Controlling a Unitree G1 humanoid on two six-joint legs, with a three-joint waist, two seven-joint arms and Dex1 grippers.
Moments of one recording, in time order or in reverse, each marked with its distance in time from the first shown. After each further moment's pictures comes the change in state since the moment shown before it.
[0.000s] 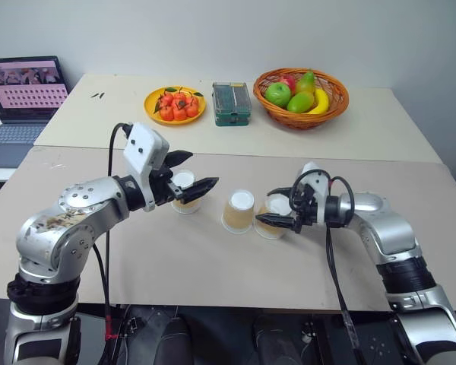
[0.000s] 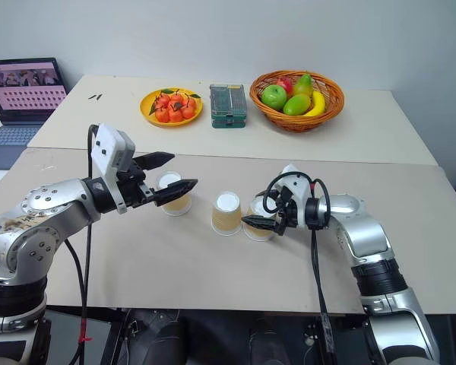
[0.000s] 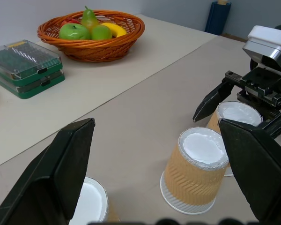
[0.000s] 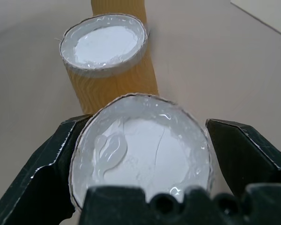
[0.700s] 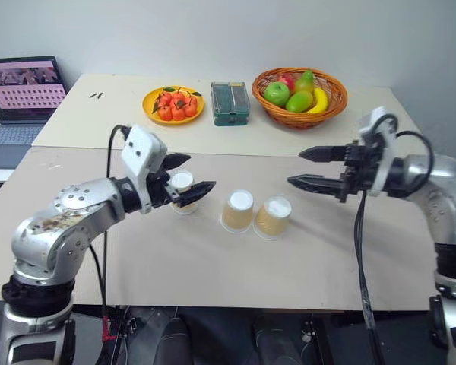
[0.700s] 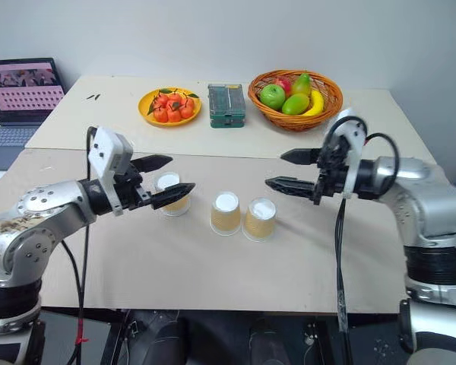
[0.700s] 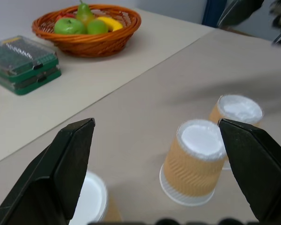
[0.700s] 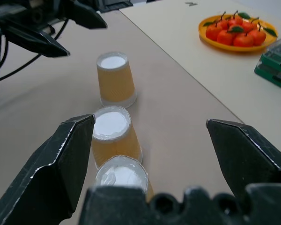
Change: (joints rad) left arm 0.091 0.100 0.091 -0.003 -0.016 0.004 -0.064; right arm -0.115 -0.243 -0.271 -0.154 0.317 0.241 0.100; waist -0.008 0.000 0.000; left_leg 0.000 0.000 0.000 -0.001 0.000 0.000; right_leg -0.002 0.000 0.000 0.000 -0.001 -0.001
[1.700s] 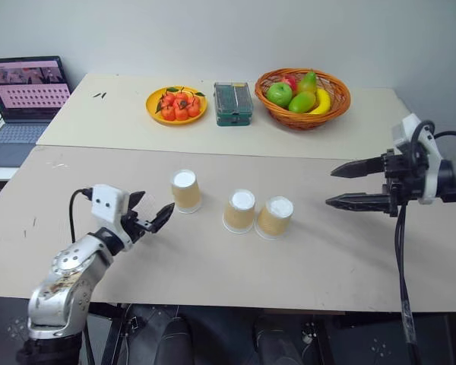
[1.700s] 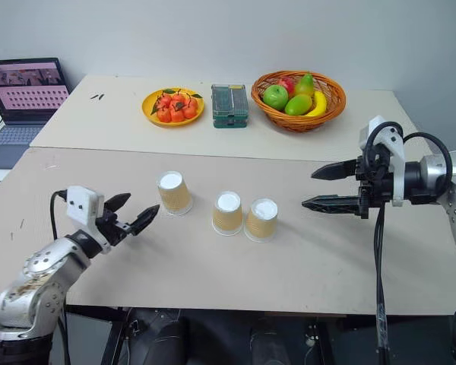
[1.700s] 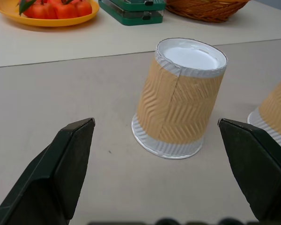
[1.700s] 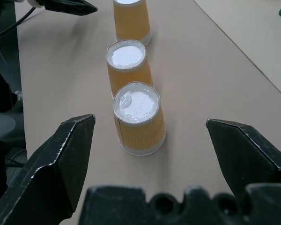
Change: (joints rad) left arm 0.320 -0.294 0.020 0.129 0.255 -0.373 0.139; right arm 0.071 -0.250 0.052 0.045 -0.067 -0.017 0.192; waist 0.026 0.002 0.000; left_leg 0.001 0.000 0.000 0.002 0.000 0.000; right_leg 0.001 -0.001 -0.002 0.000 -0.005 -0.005
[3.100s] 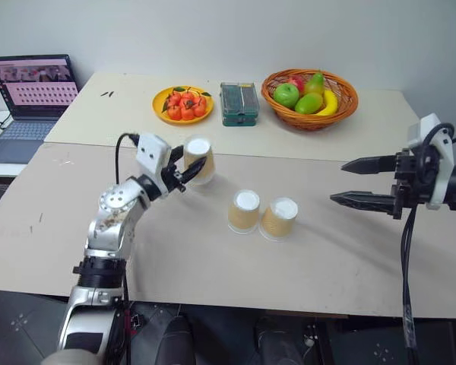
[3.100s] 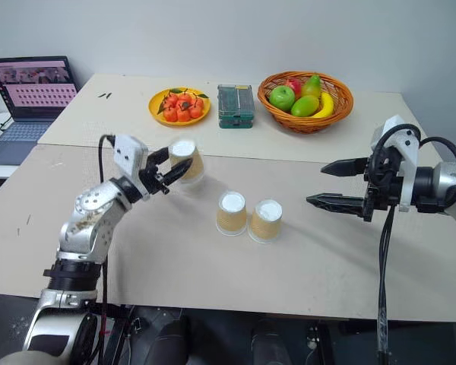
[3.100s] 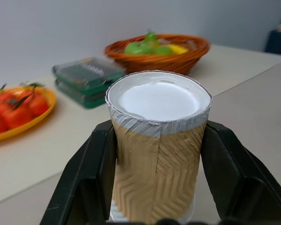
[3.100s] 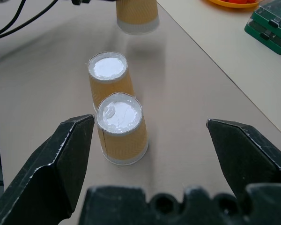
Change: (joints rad) left arm -0.512 -0.057 -0.181 0.424 0.127 -0.232 -0.219; right arm 0.132 0.000 -0.125 -0.111 0.061 0.001 -0.142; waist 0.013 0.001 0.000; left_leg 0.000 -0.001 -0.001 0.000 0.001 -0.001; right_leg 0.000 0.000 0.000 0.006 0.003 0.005
